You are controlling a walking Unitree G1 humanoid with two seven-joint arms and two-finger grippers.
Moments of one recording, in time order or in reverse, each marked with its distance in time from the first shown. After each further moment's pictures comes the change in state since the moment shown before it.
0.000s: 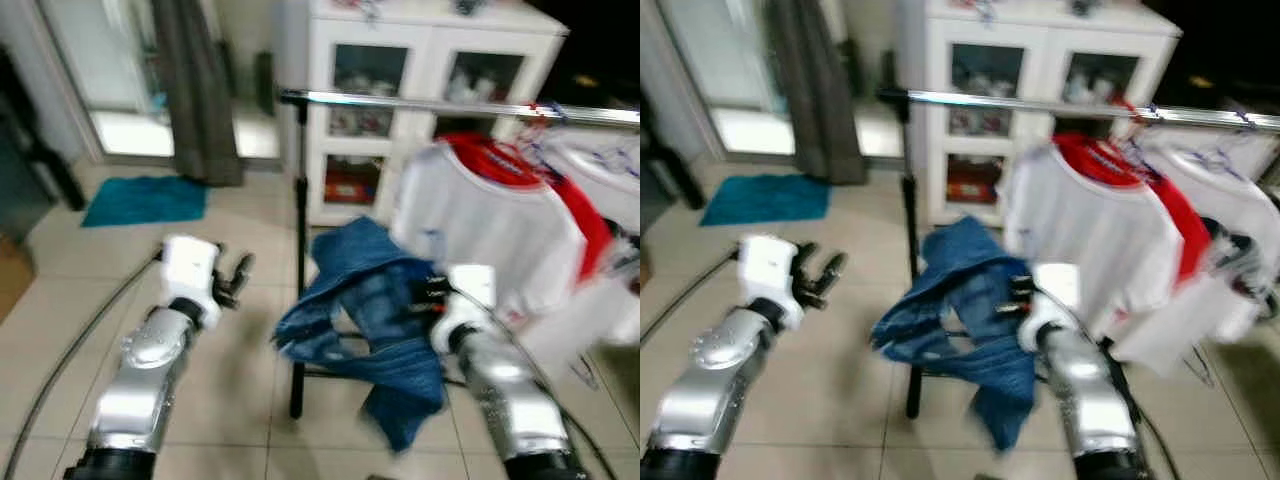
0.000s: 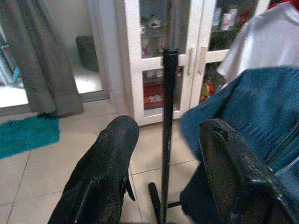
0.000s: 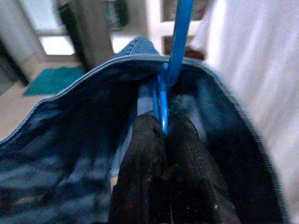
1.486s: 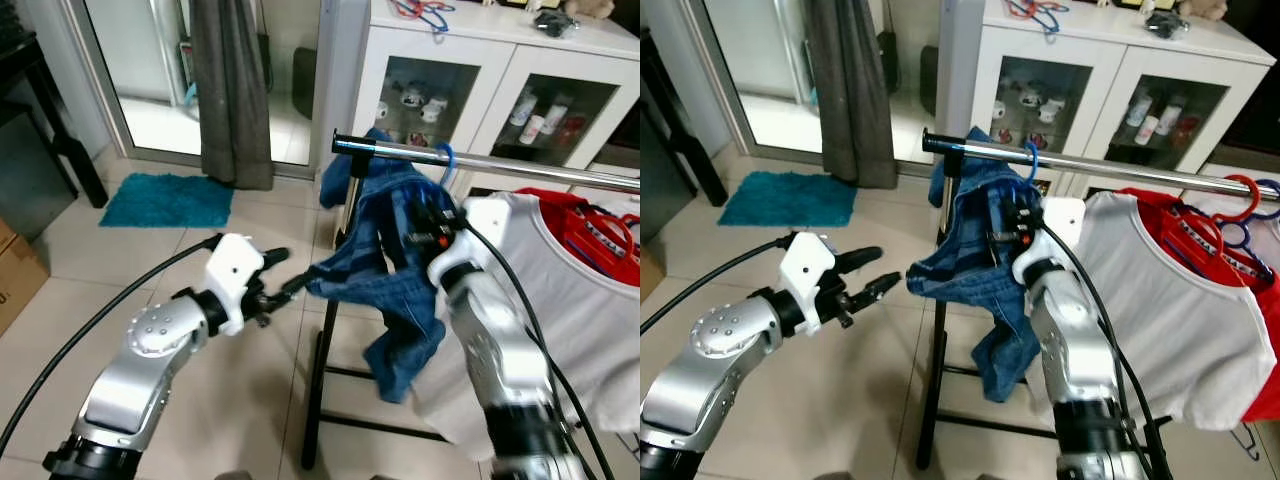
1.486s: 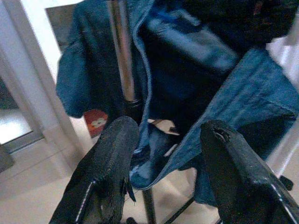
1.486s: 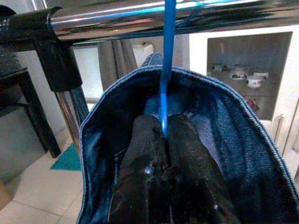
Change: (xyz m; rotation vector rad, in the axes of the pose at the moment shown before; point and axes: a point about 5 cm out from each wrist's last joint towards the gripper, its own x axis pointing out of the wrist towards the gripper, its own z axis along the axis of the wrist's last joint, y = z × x) left arm -0.008 -0.038 0.038 0.152 -0.055 -0.530; right arm 0.025 0.030 0.083 0.027 -0.330 0.080
